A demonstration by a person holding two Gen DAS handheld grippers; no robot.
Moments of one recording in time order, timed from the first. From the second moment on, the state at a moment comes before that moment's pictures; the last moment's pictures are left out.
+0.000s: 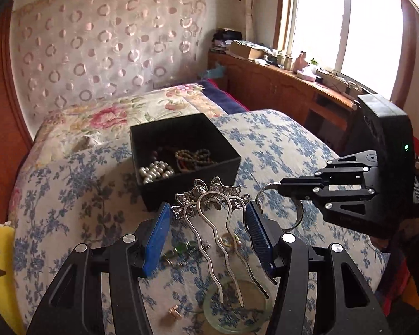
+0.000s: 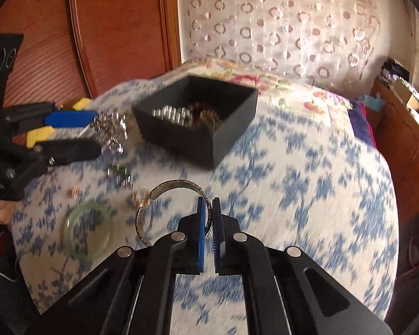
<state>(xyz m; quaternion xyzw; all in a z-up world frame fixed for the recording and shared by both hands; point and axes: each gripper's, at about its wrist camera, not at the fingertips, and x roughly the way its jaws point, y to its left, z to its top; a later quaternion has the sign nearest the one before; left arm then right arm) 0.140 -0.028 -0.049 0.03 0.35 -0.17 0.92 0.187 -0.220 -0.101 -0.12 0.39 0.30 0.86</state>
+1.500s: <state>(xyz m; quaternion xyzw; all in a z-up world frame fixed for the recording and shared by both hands) 0.262 -0.030 -0.052 0.04 0.37 -0.13 0.92 0.294 -0.206 -0.066 -0.07 0.32 0.31 0.89</state>
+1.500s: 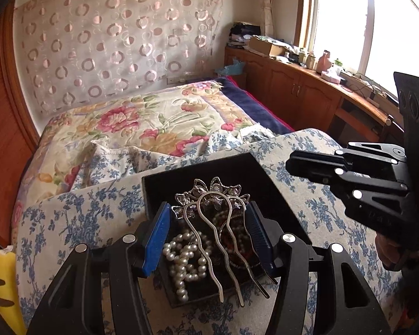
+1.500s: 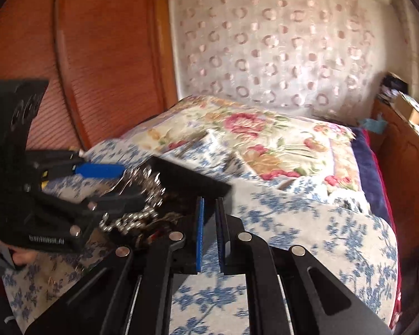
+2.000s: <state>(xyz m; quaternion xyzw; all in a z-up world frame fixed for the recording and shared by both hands) 0.271 -0.036 -0.070 0.04 0.39 -0.13 0.91 0.302 -0.221 -0.066 -0.06 0.31 0.29 0.90</state>
